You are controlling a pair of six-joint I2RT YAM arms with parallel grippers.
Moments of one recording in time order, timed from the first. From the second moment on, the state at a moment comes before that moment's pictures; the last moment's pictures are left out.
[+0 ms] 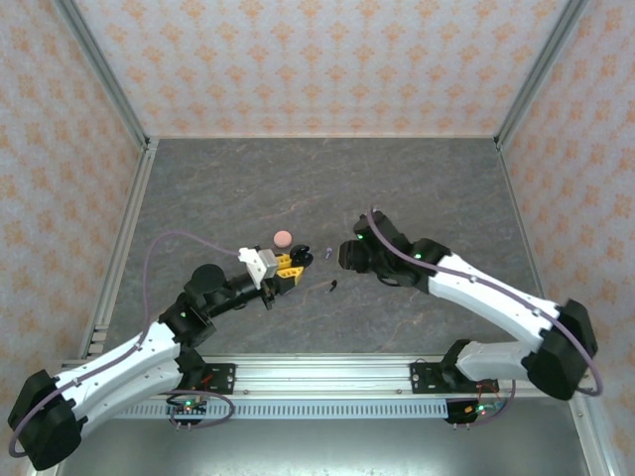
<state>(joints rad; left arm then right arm) -0.69 0.72 0.31 0.35 0.30 -0.02 0.81 1.26 0.97 -0.64 0.11 0.76</state>
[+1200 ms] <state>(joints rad) -0.69 0.70 0.31 0.30 0.29 -0.01 0.81 1.69 1.00 -0.54 -0.05 0.80</state>
